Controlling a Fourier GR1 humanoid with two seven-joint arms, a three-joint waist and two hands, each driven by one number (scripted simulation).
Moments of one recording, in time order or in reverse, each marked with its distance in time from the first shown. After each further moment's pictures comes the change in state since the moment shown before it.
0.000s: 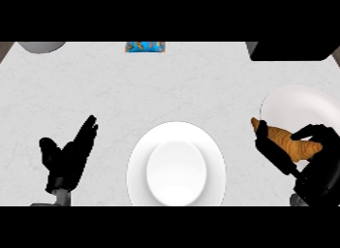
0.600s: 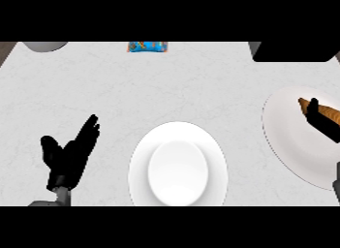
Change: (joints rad) left arm -0.014 -0.006 0.013 0.024 0.004 -0.031 -0.004; right arm -0.147 -0.254 -0.255 0.426 -0.614 -0.211 -0.406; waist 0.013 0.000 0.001
